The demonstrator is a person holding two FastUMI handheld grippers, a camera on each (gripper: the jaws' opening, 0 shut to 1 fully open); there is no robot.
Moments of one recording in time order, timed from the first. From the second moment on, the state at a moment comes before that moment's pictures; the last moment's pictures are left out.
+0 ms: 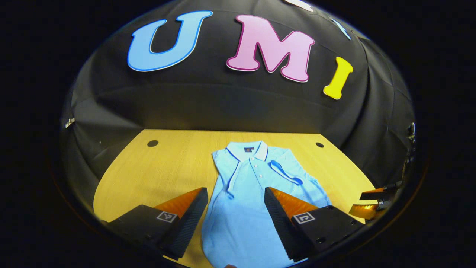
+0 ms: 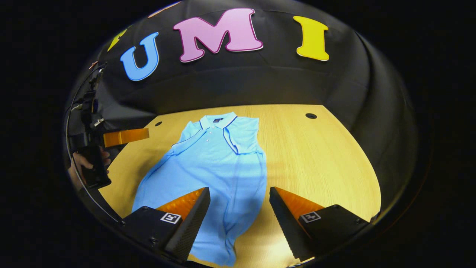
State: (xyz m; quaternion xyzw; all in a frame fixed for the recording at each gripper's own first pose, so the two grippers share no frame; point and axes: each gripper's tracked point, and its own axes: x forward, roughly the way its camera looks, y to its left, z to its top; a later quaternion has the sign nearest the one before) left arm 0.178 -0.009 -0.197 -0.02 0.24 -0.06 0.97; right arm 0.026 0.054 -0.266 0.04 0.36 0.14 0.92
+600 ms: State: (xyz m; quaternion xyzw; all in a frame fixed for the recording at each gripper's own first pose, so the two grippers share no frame) left arm 0.011 -0.006 -0.295 0.00 0.34 -0.06 0.94; right arm -0.081 0.073 -0.331 0.03 0.44 0.12 0.89
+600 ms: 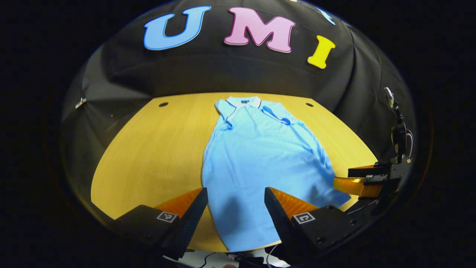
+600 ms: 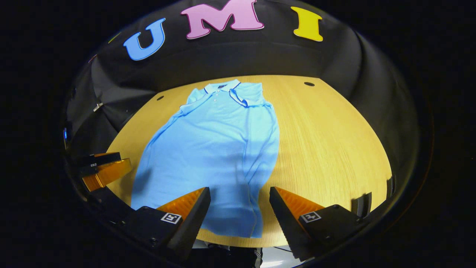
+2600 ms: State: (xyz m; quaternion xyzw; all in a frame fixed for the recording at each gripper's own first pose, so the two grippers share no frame) left arm 0.085 -0.034 -0.215 -0.01 0.35 -0.03 0.94; right arm 0.022 0.098 -0.251 0.05 0.44 0.22 0.87
